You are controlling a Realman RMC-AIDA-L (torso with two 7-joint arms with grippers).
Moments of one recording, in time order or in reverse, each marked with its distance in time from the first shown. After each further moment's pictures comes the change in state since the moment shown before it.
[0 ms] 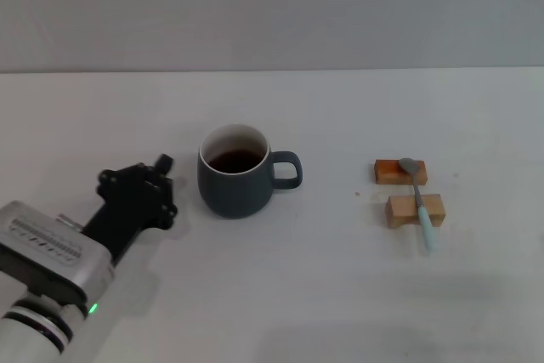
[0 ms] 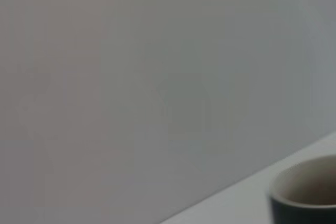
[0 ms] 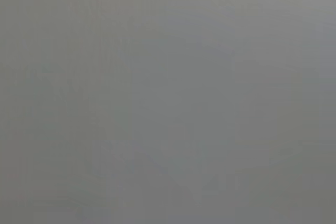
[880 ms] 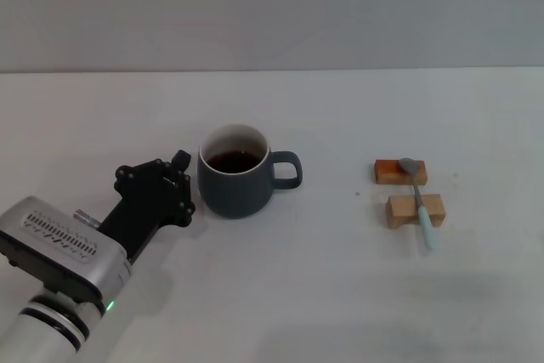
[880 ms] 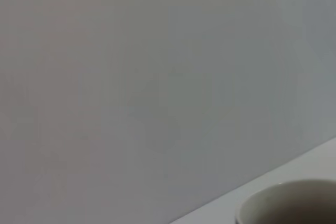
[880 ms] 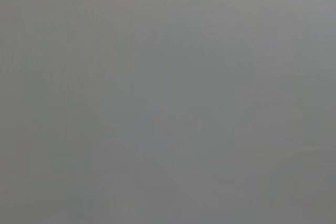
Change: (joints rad) left arm -0.012 -0.004 0.003 -0.031 0.009 -0.003 -0.004; right arm 0.002 -0.003 0.000 0.000 0.000 -0.005 0.000
